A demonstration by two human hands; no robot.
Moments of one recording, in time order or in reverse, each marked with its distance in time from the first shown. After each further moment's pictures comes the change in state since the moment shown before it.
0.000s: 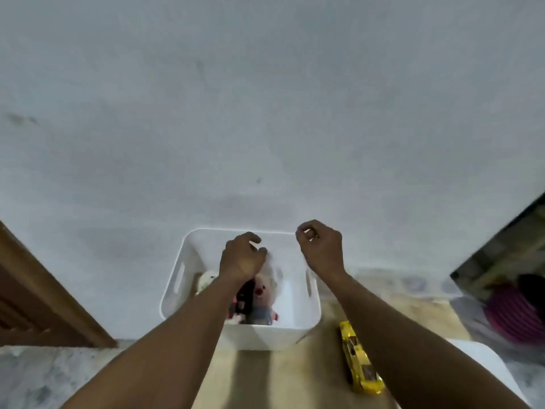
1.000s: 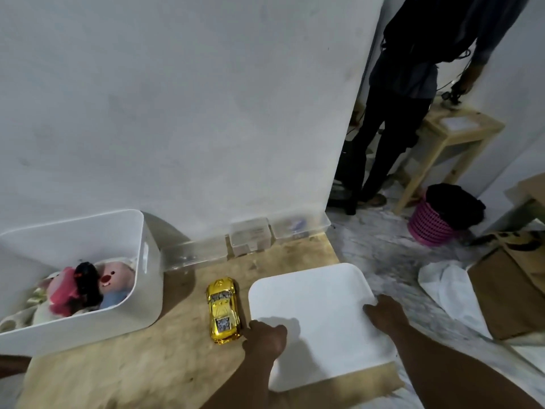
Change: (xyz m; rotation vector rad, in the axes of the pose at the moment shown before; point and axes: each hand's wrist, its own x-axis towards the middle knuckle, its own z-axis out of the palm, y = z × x) left_hand -0.217 0.065 0.395 0.214 -0.400 -0.550; right_hand -0.153 0.406 -0.366 -0.462 -0.205 0.970
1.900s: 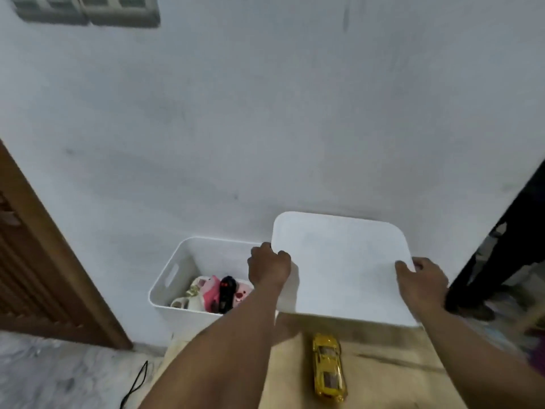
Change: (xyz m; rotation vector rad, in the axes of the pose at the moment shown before) left_hand -0.006 0.018 -0.326 -0.384 0.623 0.382; right_hand -0.159 -0.310 -0.037 0.424 0.428 -0.513
